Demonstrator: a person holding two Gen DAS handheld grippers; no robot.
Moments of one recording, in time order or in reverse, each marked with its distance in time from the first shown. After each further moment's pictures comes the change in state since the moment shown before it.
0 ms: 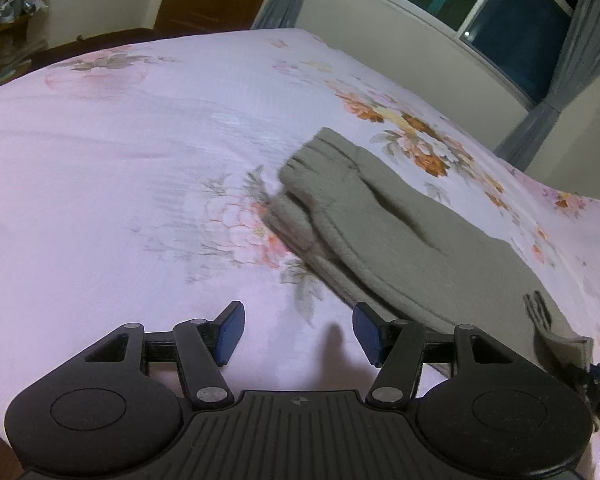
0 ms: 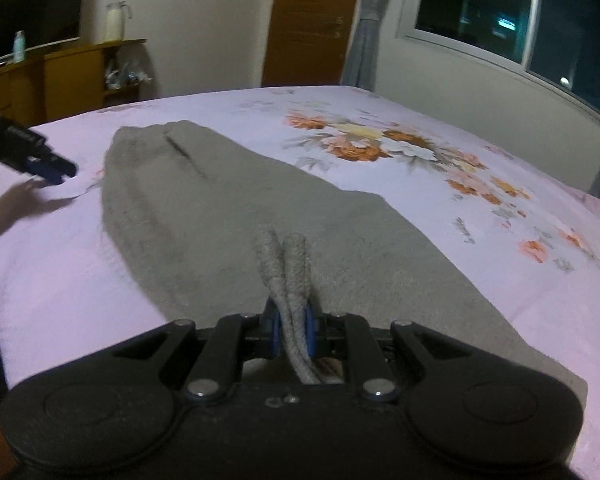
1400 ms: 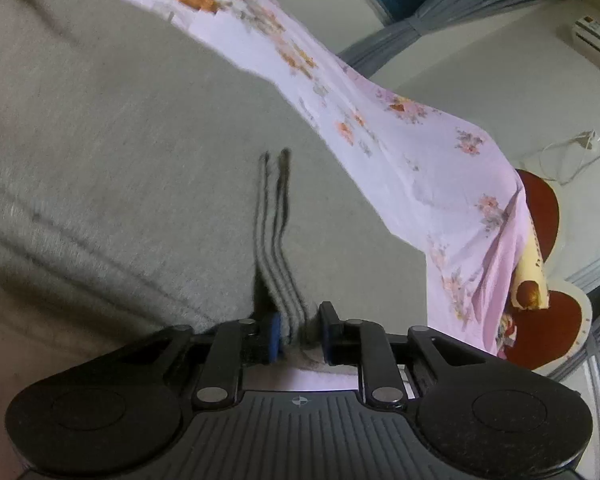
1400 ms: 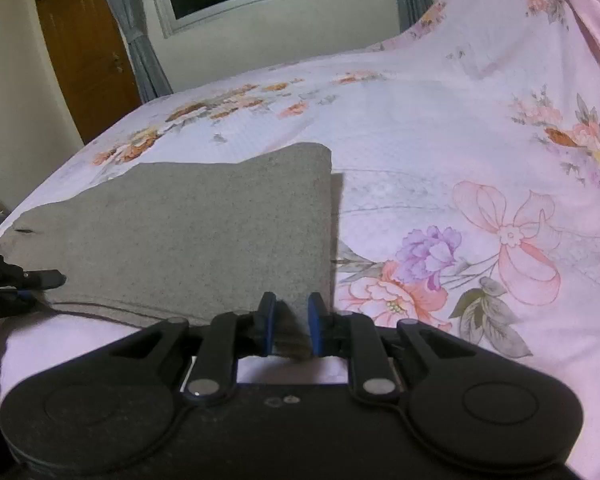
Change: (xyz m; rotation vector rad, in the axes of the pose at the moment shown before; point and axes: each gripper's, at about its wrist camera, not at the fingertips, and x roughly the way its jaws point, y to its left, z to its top) left arm 0.083 -0.194 -0.069 -0.006 0.290 -0.545; right arm -0.118 -0.093 -0.137 0.698 0.012 -0.275
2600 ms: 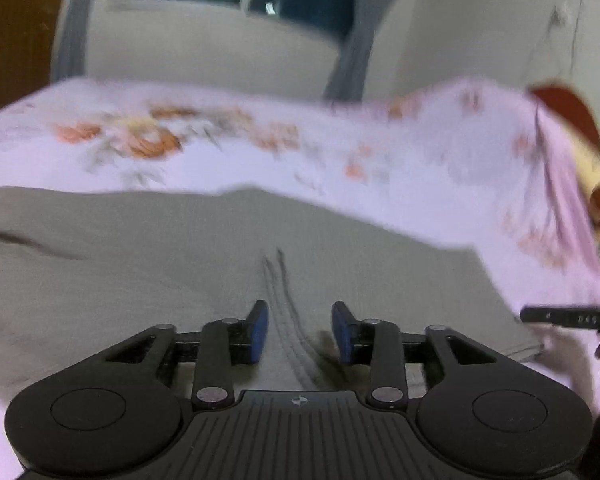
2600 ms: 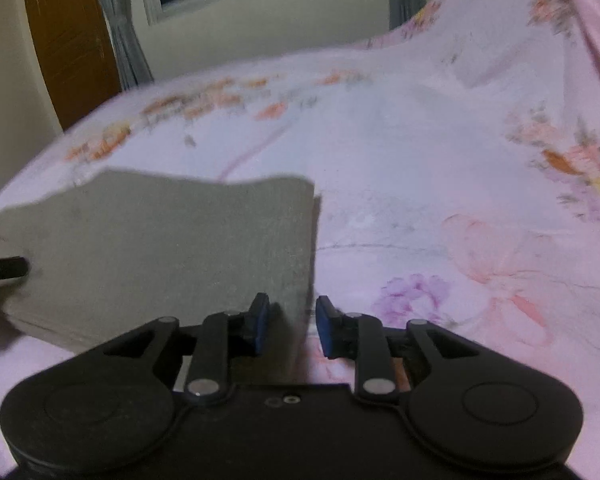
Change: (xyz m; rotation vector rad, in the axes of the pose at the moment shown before) left arm -0.035 -0.057 0.004 0.486 -0.224 0.281; right arm 0.003 -0.015 0.025 -0.027 -0.020 -0.053
